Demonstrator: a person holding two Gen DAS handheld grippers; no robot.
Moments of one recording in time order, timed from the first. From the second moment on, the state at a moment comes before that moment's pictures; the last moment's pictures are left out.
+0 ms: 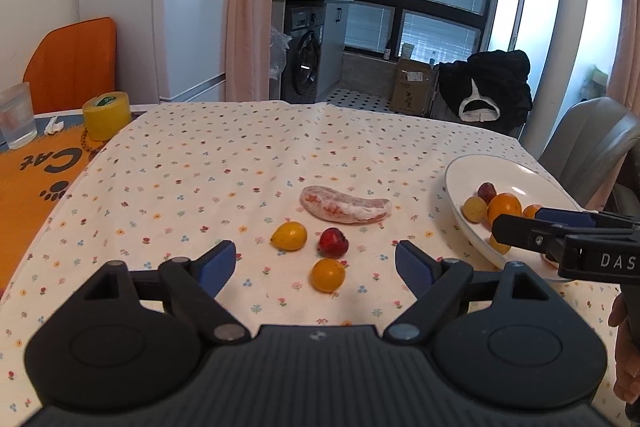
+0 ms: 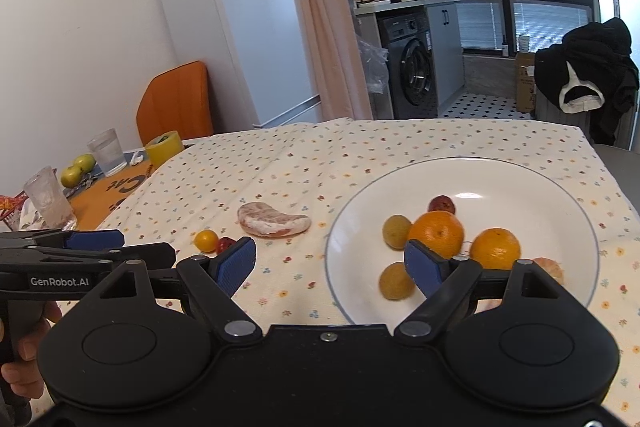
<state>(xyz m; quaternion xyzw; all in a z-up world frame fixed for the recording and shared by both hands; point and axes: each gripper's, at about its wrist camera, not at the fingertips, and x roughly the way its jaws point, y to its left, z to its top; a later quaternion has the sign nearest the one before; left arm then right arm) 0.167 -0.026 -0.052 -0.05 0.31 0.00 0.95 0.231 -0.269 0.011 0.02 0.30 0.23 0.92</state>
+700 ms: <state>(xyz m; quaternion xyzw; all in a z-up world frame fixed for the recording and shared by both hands) 0.186 -0.030 -0.086 -0.07 0.32 -0.02 0.94 0.239 -0.249 0.004 0.01 0.31 0.26 0.92</state>
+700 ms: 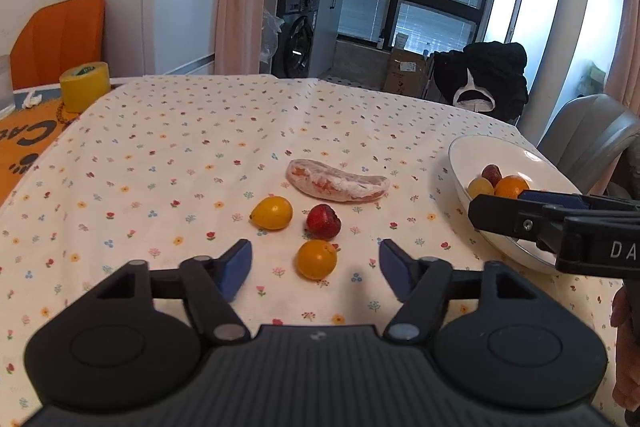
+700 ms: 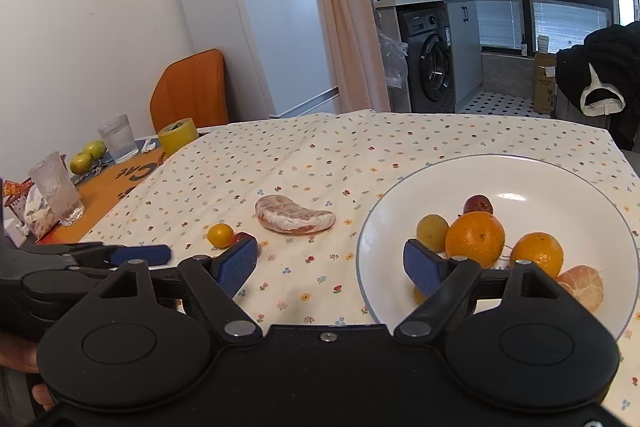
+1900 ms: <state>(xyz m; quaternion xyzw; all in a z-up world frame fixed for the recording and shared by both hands) 0.192 0.030 -0.092 -0.13 0.32 0.03 0.94 0.272 -0.161 -0.023 -0.03 0.36 0.34 0.87</state>
